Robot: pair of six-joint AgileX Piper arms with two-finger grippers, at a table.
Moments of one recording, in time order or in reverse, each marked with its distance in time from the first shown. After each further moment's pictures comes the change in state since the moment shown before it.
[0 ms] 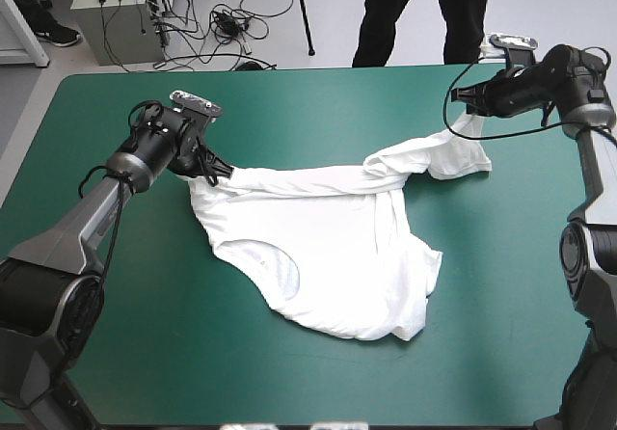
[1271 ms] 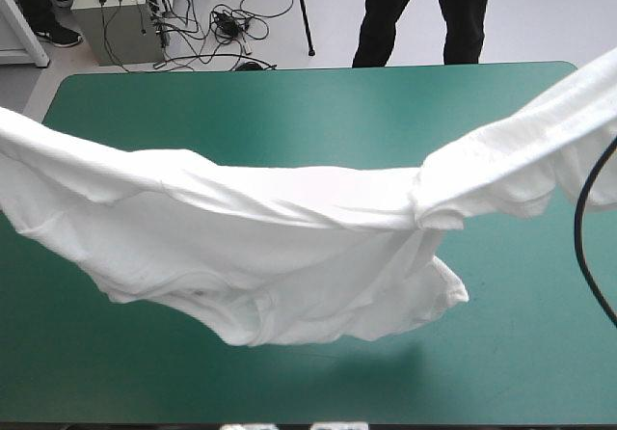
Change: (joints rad) left arm 0.000 -0.884 -0.504 -0.341 0.328 0.179; right arm 0.000 -0.929 -0.238 -0.192 0.239 0.315
